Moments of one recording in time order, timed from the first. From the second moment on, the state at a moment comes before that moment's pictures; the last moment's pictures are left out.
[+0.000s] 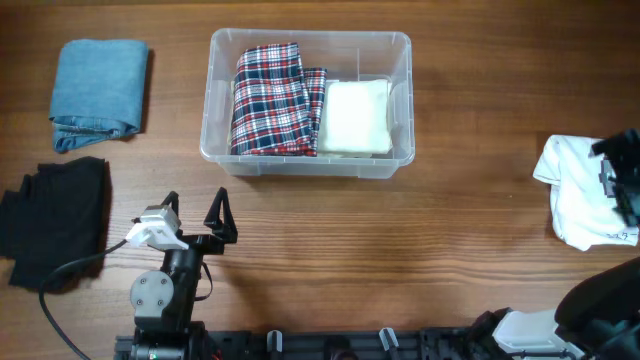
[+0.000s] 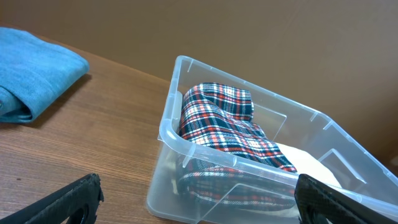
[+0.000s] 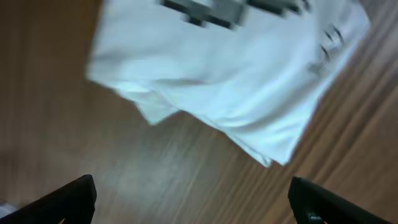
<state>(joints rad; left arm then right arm) -0.04 0.01 0.01 -0.07 0.06 -0.41 -0.73 1.62 1.39 -1.12 -0.10 0.49</state>
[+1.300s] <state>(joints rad) -0.04 0.01 0.01 -0.07 0.06 -0.41 -1.25 1.61 0.89 -0.70 -0.52 0.23</state>
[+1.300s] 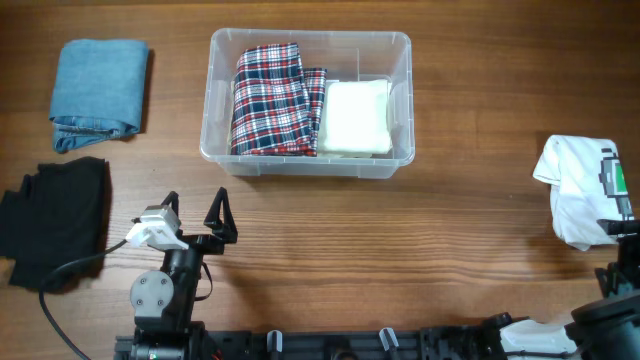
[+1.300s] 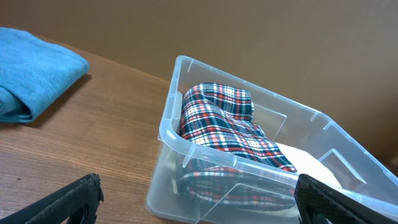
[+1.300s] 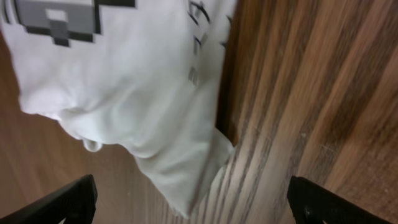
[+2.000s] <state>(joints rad) -0.04 0.01 0.01 -0.07 0.06 -0.41 -1.09 1.64 0.74 -0.27 -0.54 0.35</state>
